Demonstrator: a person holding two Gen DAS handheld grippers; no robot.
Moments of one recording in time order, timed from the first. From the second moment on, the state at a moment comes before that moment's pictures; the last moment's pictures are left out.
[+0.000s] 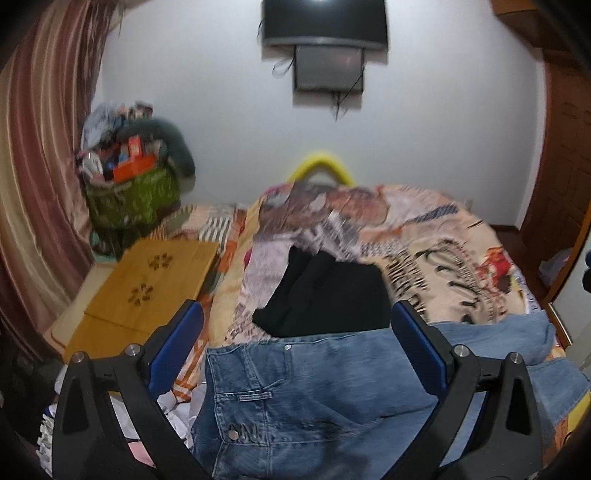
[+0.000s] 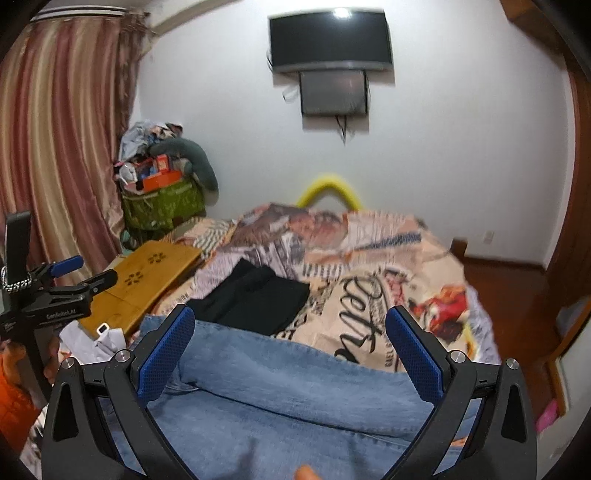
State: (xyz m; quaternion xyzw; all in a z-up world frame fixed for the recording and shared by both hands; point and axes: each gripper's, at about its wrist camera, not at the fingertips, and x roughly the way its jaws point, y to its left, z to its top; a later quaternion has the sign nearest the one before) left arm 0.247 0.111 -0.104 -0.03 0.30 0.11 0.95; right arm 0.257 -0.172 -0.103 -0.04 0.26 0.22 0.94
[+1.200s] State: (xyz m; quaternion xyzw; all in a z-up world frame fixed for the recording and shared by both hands) left arm 0.370 0.222 -0.316 -0.11 0.54 0.15 0.82; right arm 0.407 -0.138 -0.274 -0.11 0.49 0.30 0.81
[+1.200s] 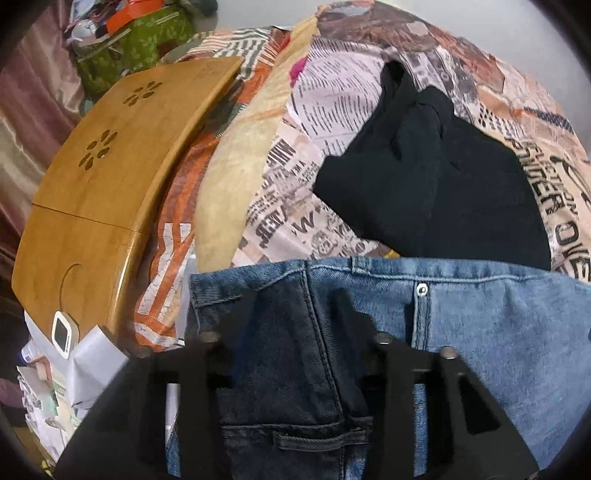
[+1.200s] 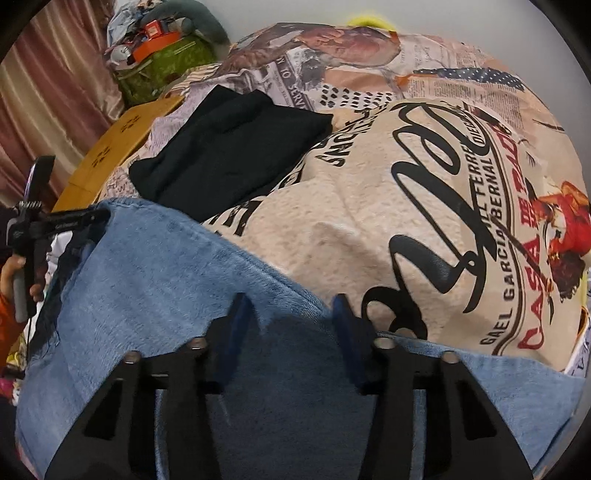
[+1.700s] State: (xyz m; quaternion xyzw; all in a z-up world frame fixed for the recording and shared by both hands) left arm 0.359 0.199 -0.216 -0.06 0.41 0.16 0.89; right arm 0.409 -0.143 -0.214 -0.13 0.40 0.24 0.87
